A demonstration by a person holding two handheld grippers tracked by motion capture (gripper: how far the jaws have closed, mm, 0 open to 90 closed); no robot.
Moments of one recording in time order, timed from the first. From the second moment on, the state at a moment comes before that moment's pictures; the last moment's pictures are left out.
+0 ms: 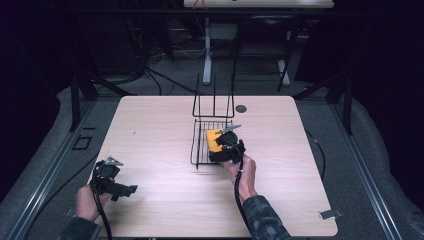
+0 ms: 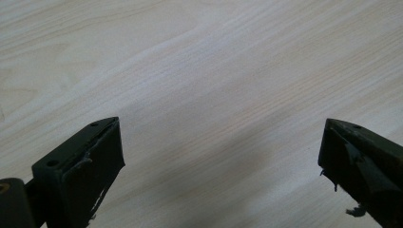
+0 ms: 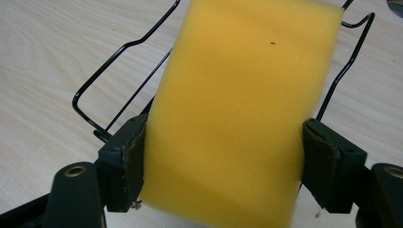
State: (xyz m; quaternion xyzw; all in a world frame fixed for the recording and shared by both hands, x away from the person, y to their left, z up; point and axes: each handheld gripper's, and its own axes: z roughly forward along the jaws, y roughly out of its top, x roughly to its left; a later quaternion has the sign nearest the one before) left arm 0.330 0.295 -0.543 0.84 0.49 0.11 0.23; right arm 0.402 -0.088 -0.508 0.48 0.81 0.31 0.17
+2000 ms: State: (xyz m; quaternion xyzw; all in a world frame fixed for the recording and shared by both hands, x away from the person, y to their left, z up) left arm 0.331 0.294 -0.544 0.83 0.49 0.12 0.23; right arm 0.368 -0.102 -0.479 0.43 0.81 0.34 0.18
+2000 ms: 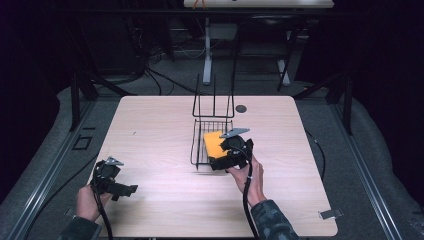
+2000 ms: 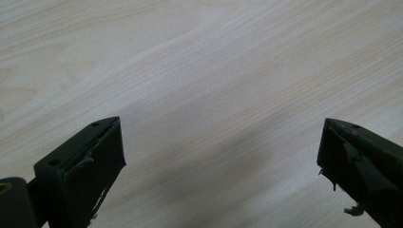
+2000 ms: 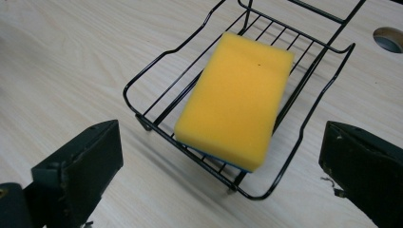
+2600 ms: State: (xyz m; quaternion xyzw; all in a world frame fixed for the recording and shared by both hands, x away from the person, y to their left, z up) left arm 0.330 0.294 -0.544 0.83 0.49 0.11 0.23; right arm 0.318 -0.166 -0.476 0.43 0.81 0.33 0.20
